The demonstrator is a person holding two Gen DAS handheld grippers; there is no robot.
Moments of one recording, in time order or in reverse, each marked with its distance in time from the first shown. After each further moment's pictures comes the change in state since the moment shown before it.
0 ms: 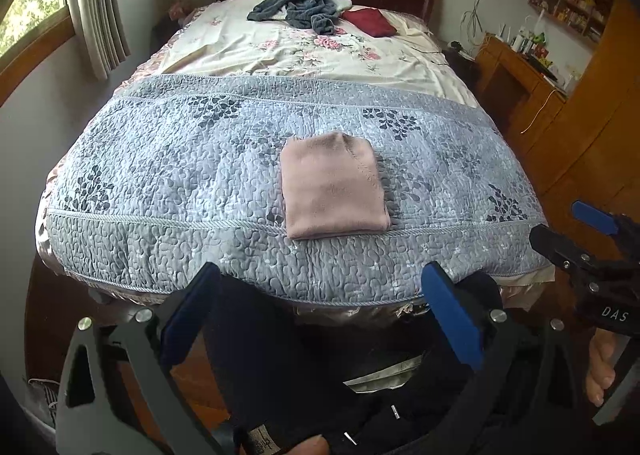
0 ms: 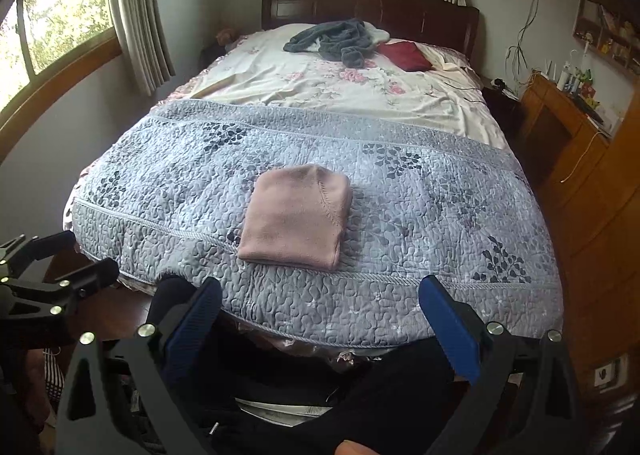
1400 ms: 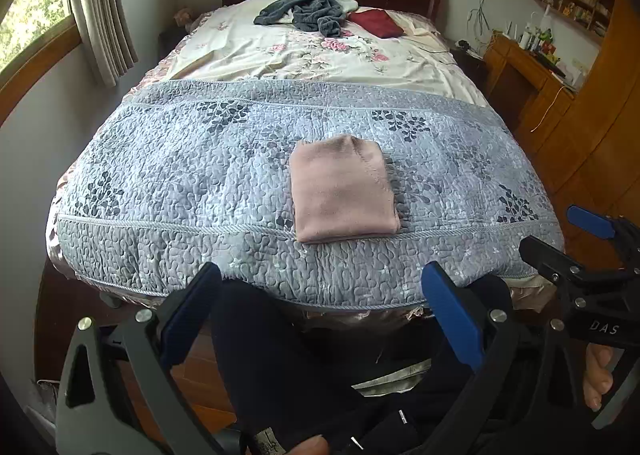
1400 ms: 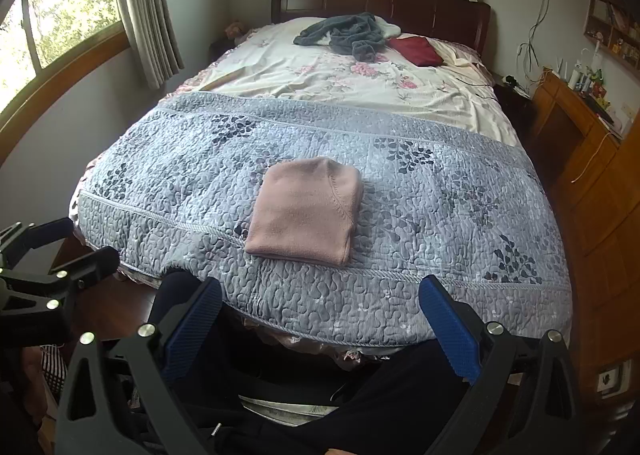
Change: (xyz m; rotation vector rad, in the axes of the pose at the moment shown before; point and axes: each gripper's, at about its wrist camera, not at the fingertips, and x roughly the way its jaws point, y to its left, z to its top) left arm -0.001 -0.005 0.004 0.010 -0.010 0.050; right arm 0.014 0.003 -0.002 -0.021 0.021 0.035
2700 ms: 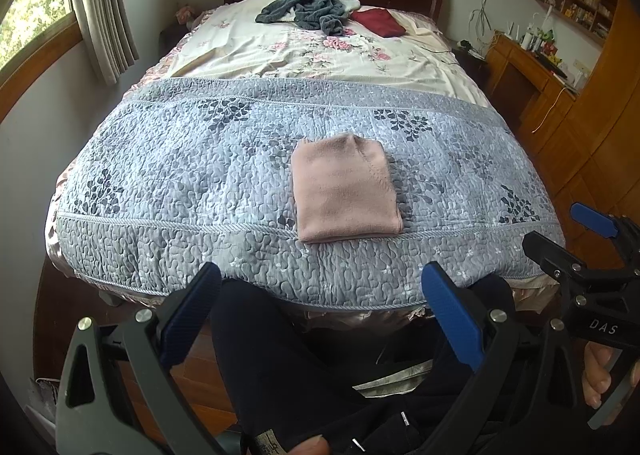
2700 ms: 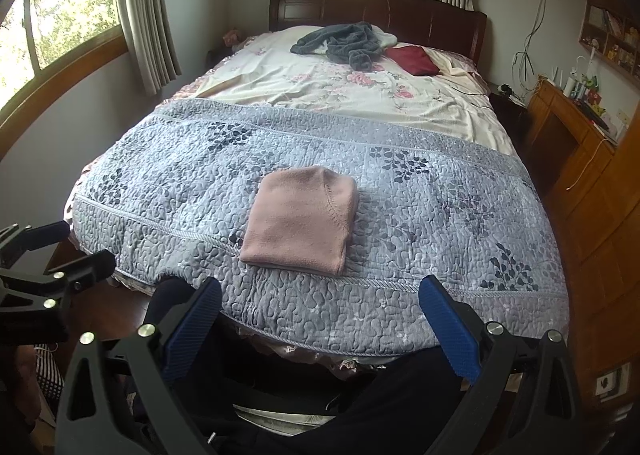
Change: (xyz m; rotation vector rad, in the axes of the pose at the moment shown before) left arm 0.004 0.004 0.003 -0.008 0.007 -0.001; right arm 0.003 -0.003 0.002 -0.007 -0.034 -0.016
